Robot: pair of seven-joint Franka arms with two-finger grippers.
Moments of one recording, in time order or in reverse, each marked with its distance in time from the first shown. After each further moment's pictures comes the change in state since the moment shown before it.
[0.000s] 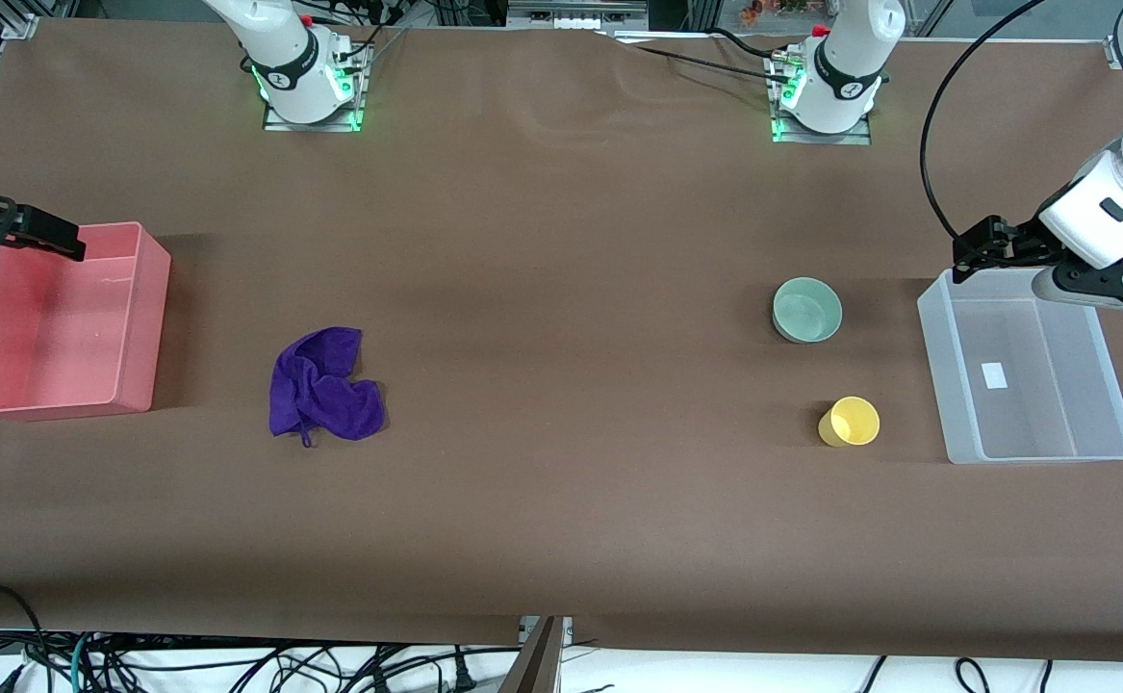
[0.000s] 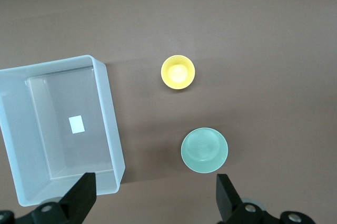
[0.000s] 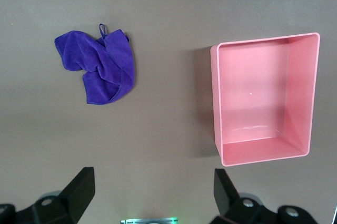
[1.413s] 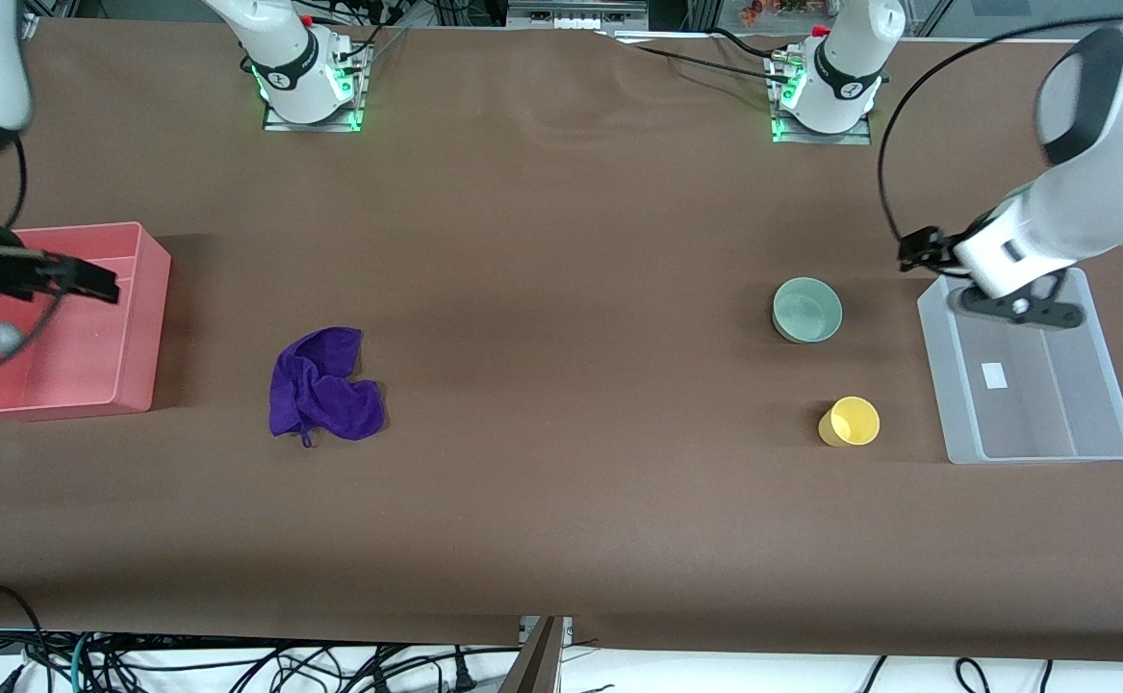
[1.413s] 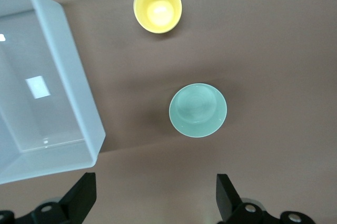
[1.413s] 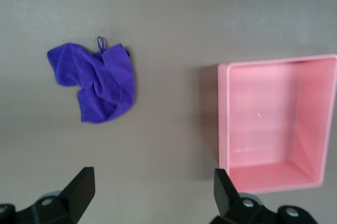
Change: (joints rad) left arm 0.003 0.053 -0.042 -0.182 -0.005 0.007 0.028; right arm 0.015 0.080 0.014 -0.108 -0.015 0.208 0.000
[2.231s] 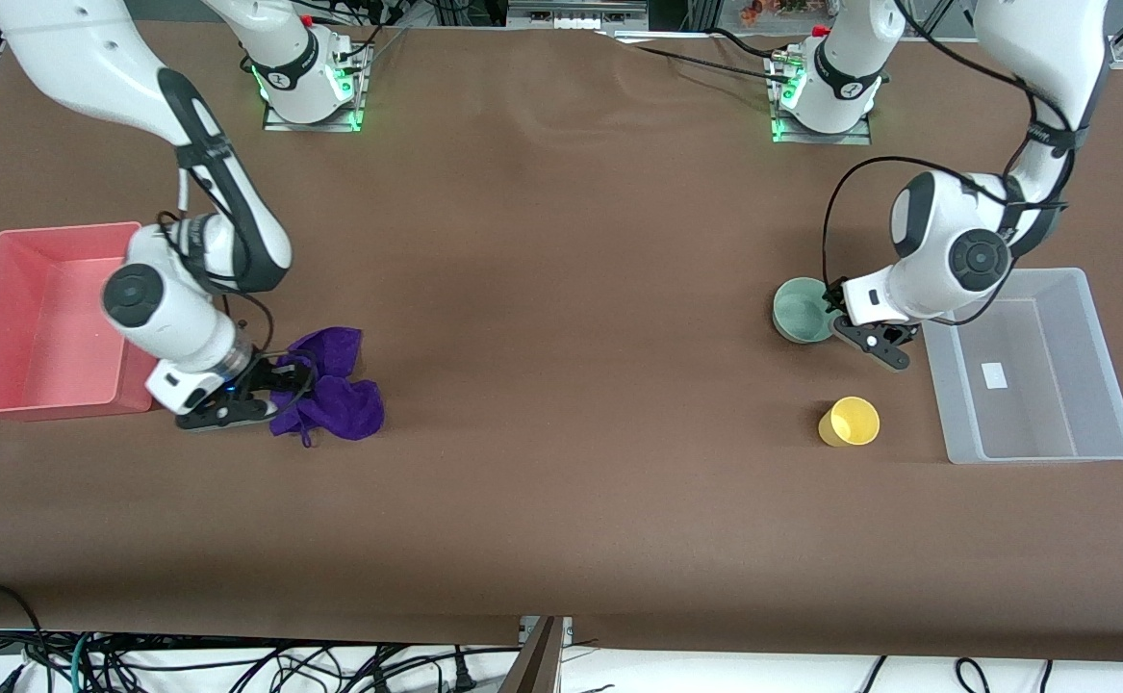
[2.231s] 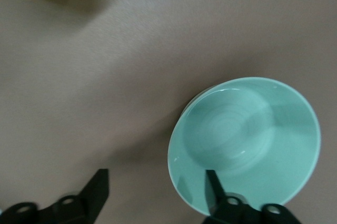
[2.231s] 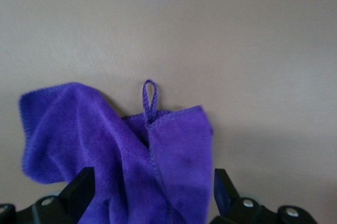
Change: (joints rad) left arm 0.017 0.218 0.004 -0.441 0.000 0.727 0.431; right arm 0.033 0.253 0.083 -0.523 0.000 1.018 0.001
